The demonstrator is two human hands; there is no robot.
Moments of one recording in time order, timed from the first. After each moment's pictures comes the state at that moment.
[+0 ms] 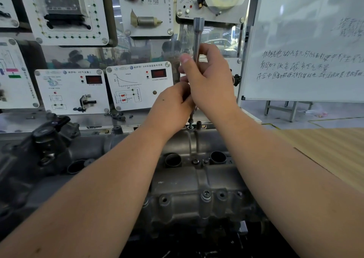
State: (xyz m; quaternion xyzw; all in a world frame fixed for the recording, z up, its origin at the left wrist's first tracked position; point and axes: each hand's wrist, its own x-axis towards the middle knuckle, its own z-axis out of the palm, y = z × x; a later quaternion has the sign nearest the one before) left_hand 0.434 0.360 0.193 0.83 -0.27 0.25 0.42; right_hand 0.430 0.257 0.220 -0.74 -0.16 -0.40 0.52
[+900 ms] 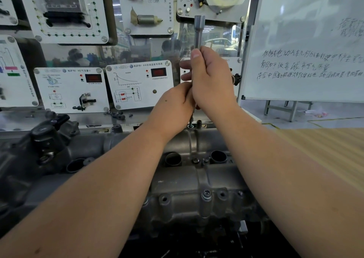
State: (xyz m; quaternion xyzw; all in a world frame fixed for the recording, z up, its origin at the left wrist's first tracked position) left_hand 0.433 0.358 0.189 0.82 -0.28 0.26 0.43; right_hand 0.431 0.258 0.220 -0.74 -0.16 -0.41 0.51
